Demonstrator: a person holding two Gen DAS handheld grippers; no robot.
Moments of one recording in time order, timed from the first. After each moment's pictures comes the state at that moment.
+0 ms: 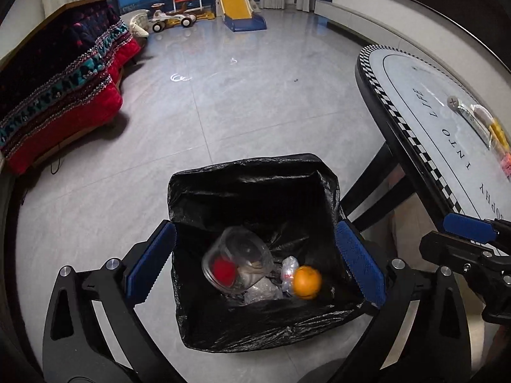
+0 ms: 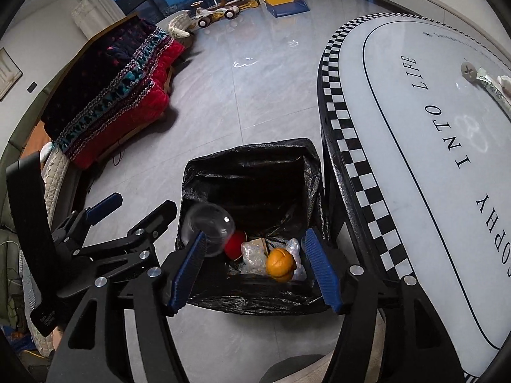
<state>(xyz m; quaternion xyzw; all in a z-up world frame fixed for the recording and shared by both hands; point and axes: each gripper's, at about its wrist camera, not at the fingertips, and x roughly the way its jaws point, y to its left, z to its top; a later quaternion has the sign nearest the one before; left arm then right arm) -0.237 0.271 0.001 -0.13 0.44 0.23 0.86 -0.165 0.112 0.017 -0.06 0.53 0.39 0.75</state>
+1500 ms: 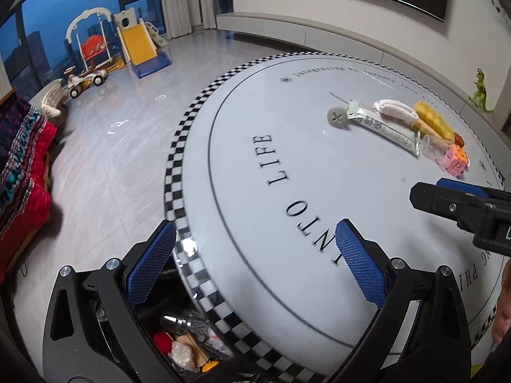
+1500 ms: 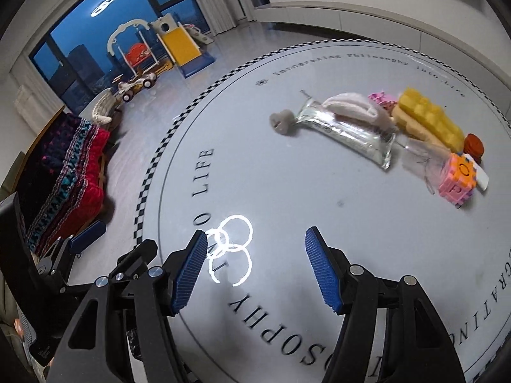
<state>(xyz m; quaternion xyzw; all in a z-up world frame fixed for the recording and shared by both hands) -0.044 0.108 0.058 -0.02 0.43 0.07 0.90 0.007 -0.069 0.056 0.05 0.49 0.23 0.84</state>
